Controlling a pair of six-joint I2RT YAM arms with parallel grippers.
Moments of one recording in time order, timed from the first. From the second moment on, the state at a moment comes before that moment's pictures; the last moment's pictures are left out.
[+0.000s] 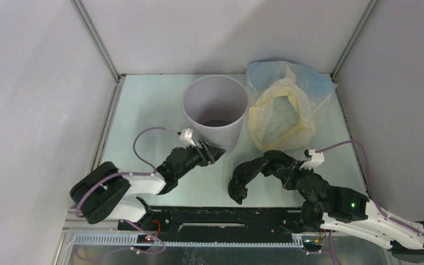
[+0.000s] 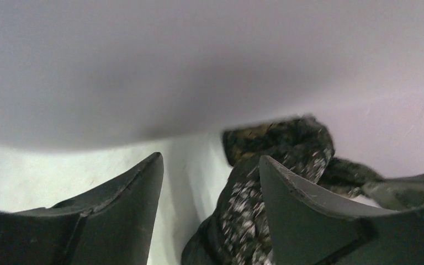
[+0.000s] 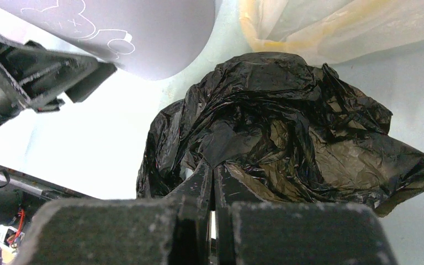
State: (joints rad) left arm -0.79 1.31 0.26 0.84 -0.03 -0.94; right arm 1.19 0.26 0.51 -0.79 0.71 0.86
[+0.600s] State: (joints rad) left arm -0.53 1.69 0.68 0.89 0.07 -0.98; right arm 1.18 0.33 0.51 -0.71 0.63 0.74
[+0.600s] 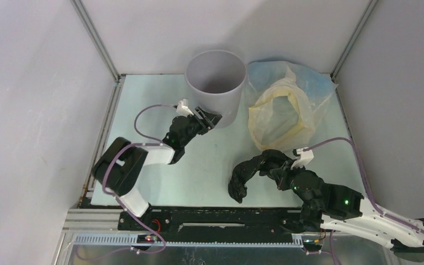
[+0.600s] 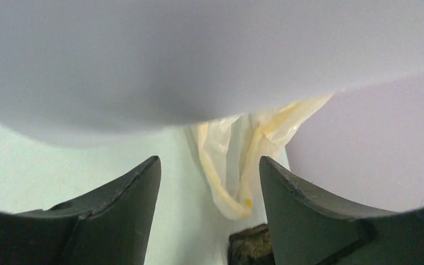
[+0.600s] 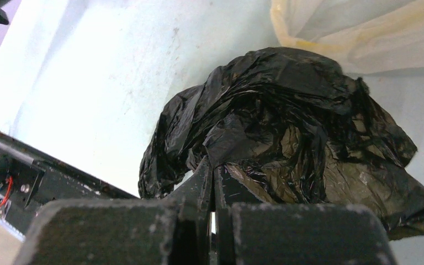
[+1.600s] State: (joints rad) left arm -1.39 1.22 0.58 -0.06 -0.44 -0.78; right arm 1.18 0.58 0.52 -0.56 0.39 0.78
